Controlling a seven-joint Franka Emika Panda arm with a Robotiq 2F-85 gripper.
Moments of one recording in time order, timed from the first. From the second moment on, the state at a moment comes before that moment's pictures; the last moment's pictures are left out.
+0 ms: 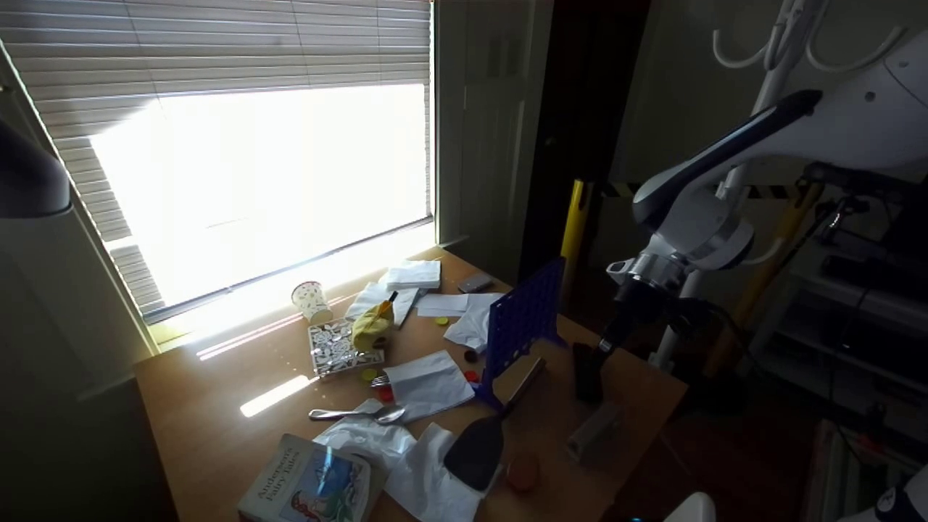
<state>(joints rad) 0.13 0.07 -0.32 -2.50 1.10 2.07 -1.15</state>
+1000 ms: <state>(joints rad) 0.00 0.36 -0.08 -2.33 1.13 2.11 -1.18</state>
